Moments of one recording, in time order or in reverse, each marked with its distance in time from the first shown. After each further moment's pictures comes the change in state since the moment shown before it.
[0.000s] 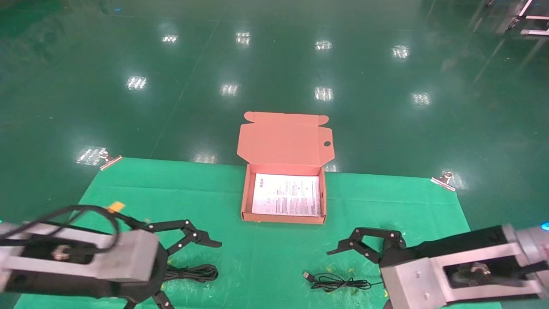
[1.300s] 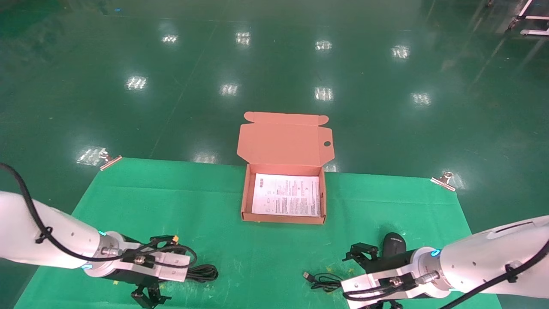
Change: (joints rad) left arm -0.059 0.313 0.309 0.319 0.816 -0.274 0.024; right arm -0.047 -0.229 -0.348 -0.093 -0.687 0.358 0.025
